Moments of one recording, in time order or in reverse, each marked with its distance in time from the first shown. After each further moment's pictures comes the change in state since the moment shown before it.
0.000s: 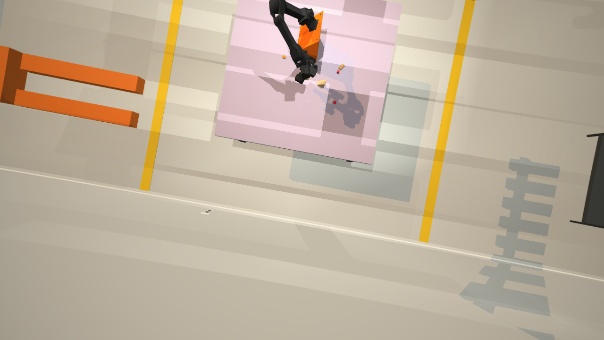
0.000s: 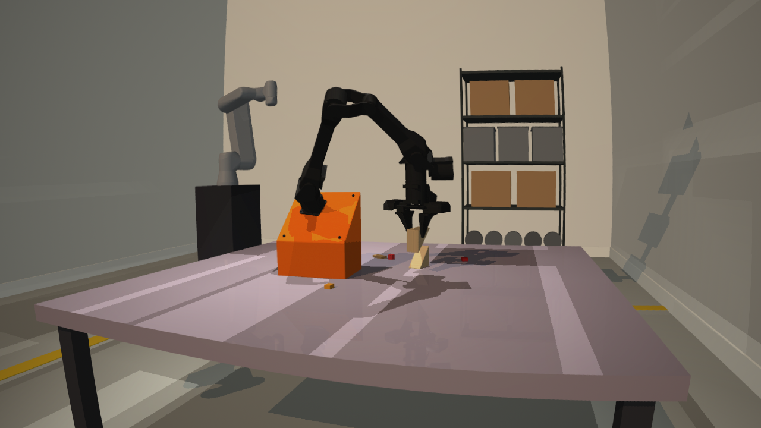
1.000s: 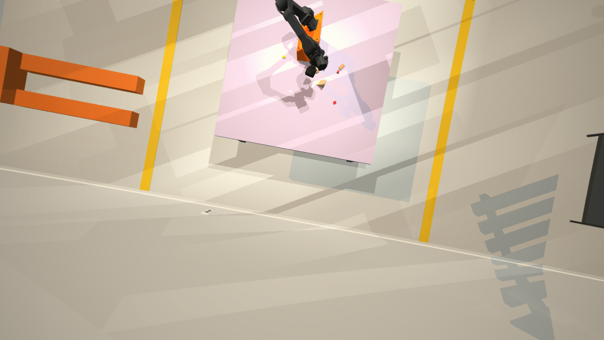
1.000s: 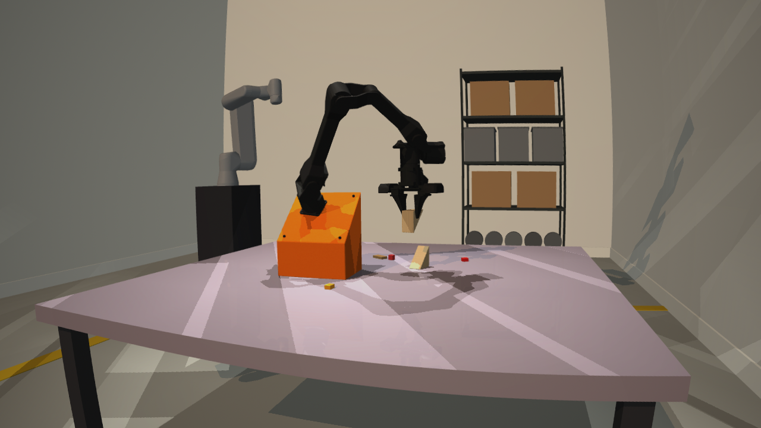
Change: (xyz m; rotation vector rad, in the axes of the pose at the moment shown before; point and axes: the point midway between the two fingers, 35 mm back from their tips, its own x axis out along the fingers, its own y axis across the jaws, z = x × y) arm -0.047 0.050 0.046 -0.111 0.016 -0.016
